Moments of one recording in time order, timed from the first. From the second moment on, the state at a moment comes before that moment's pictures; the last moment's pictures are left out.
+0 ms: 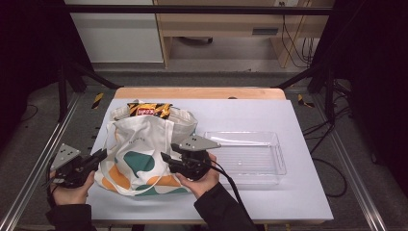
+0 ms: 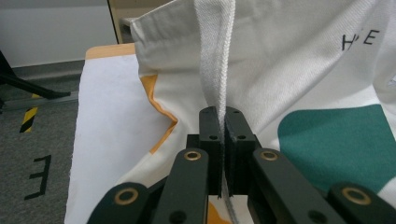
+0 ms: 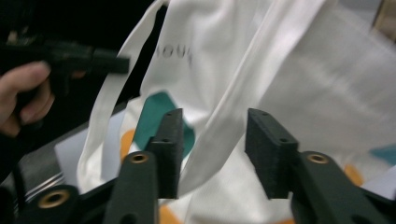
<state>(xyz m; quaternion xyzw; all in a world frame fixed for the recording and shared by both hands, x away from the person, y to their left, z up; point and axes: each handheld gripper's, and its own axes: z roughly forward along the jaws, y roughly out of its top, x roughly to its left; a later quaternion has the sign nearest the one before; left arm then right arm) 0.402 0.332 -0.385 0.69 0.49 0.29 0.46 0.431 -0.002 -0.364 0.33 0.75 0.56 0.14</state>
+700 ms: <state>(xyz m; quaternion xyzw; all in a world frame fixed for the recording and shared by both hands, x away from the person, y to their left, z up) 0.402 0.331 -0.389 0.69 0.48 0.31 0.44 0.448 0.008 -0.354 0.35 0.76 0.53 0.15</state>
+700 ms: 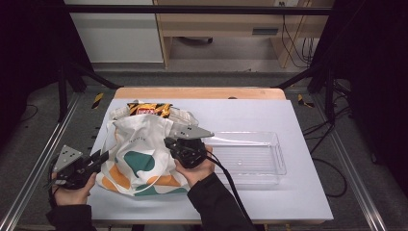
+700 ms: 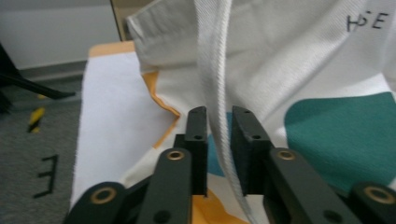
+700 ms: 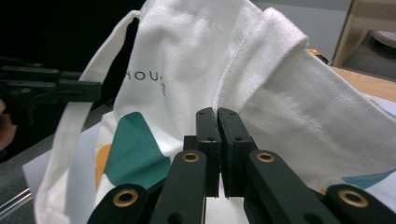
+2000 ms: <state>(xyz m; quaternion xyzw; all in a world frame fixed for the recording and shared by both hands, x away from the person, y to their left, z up) 0.420 0.319 -0.370 0.69 0.47 0.31 0.45 0.419 0.005 -0.375 0.31 0.77 0.54 0.12</state>
